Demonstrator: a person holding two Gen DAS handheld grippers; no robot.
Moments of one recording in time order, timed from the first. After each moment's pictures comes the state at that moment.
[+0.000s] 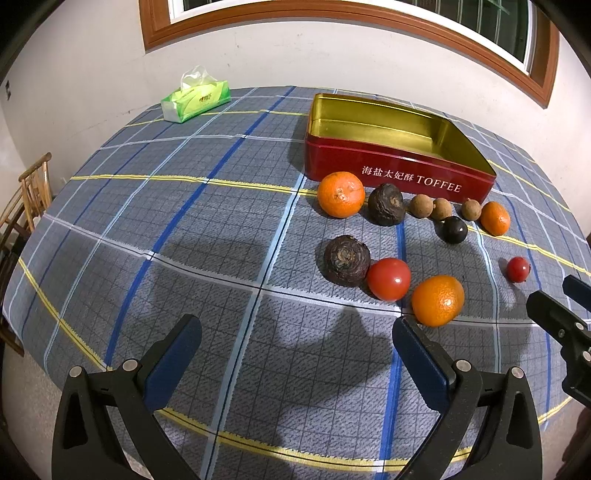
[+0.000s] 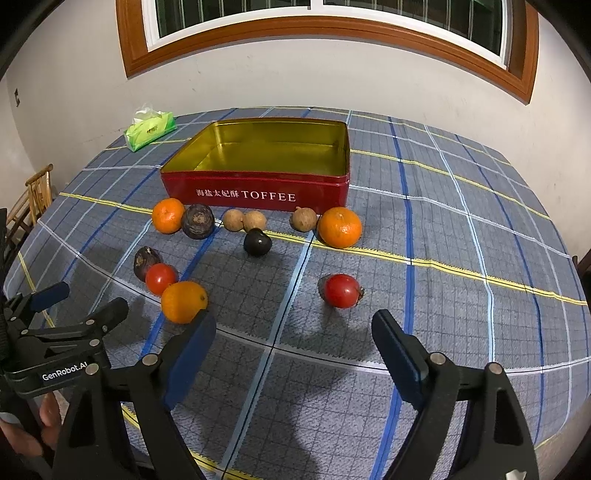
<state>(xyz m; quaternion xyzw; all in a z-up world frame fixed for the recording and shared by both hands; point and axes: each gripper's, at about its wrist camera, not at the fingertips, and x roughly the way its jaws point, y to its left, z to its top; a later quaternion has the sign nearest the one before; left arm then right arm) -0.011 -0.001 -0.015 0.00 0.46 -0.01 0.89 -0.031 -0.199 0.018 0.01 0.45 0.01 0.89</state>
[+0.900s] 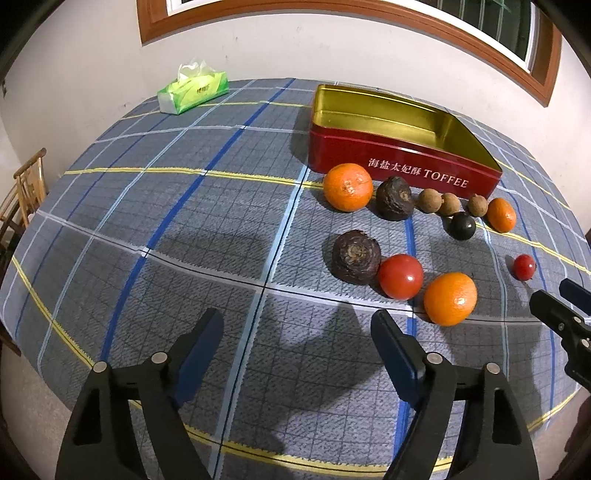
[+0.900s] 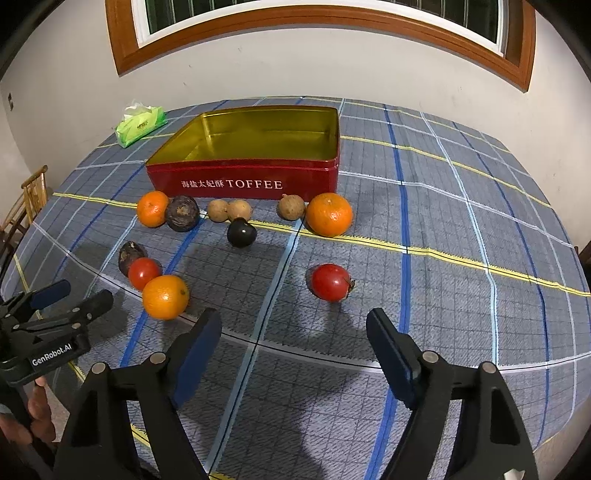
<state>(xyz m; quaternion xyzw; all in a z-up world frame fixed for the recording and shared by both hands) -0.003 0.009 -0.025 0.00 0.47 -0.02 0.88 -0.023 -0.212 0.005 0.02 0.47 0.01 0.88</state>
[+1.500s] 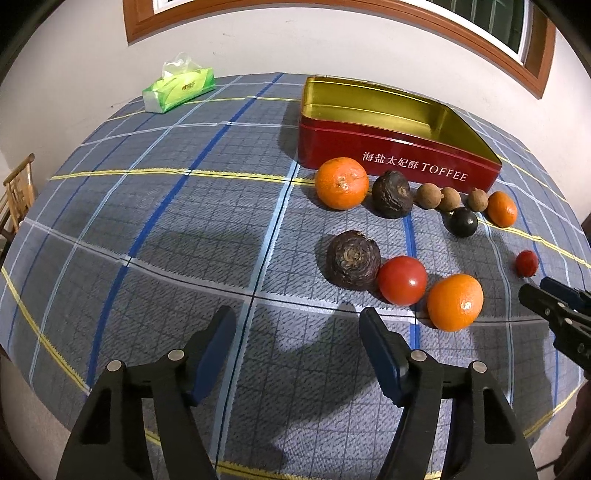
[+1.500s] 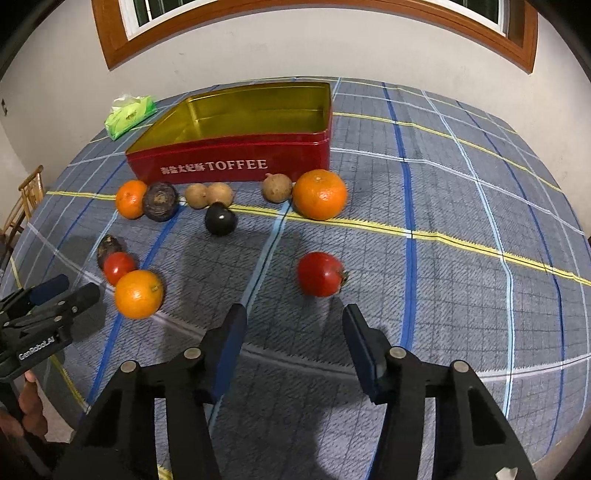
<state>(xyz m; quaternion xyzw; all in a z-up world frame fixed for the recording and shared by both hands) 0.011 0.006 -0.034 0.00 0.48 -0.04 0.88 -0.005 -0.227 -0.020 0.03 0.49 0.01 0.87</state>
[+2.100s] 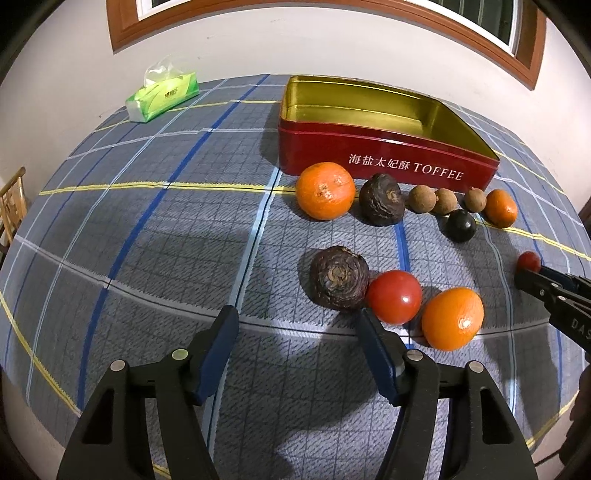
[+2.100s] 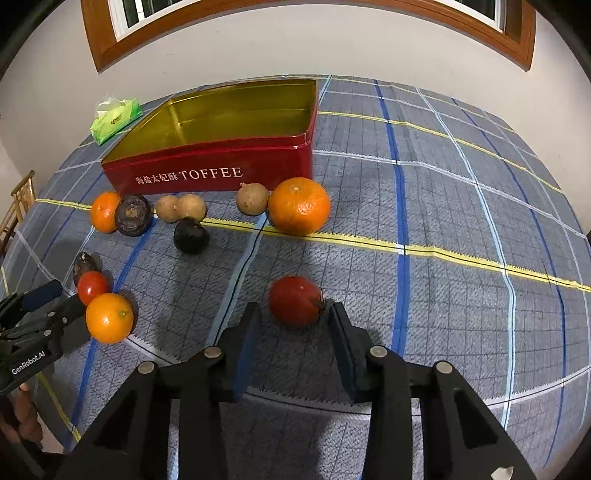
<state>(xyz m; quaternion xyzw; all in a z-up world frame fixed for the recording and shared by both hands) 0.027 -0.006 -0.039 0.02 0.48 -0.06 0.88 0.014 -0.236 -0.028 0.03 0.49 0.00 0.87</state>
